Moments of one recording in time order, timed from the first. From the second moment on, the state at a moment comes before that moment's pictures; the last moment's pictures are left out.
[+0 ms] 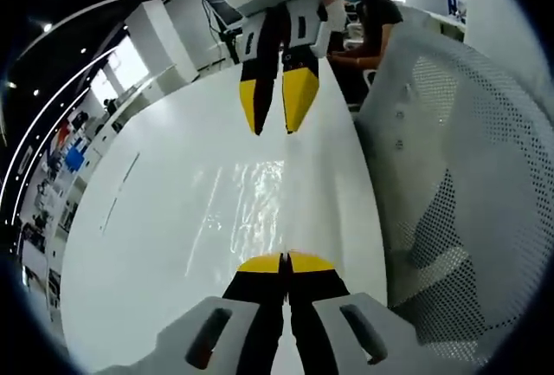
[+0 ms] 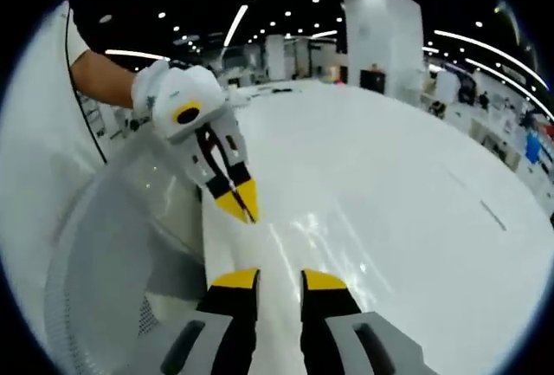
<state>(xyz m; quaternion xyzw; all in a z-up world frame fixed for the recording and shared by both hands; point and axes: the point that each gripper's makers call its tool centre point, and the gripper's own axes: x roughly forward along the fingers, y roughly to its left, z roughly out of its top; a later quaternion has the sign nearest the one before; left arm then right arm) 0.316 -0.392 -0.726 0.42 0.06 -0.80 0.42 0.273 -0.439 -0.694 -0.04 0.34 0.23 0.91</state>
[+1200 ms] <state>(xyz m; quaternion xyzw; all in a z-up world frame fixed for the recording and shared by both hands) 0.310 -0.391 -0.731 0.43 0.04 -0.81 0.39 0.276 -0.429 -0.732 -0.01 0.39 0.23 0.89</state>
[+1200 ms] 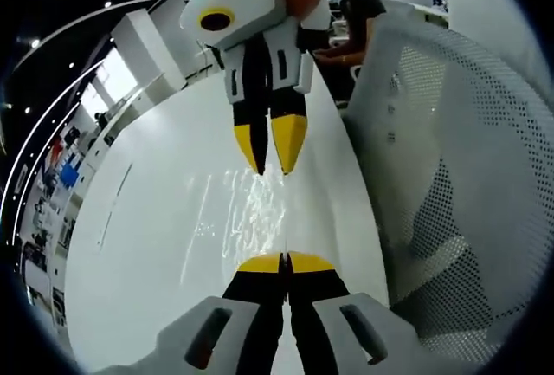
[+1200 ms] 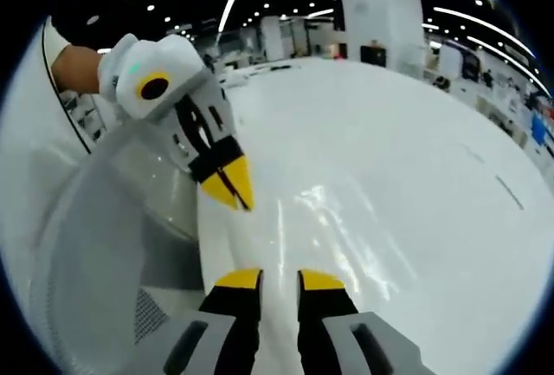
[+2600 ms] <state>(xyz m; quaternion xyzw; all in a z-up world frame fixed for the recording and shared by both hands) 0.305 -0.397 -0.722 0.41 0.03 -0.82 0.40 0.274 -0.417 -0.749 0.03 0.44 0.23 0.86</state>
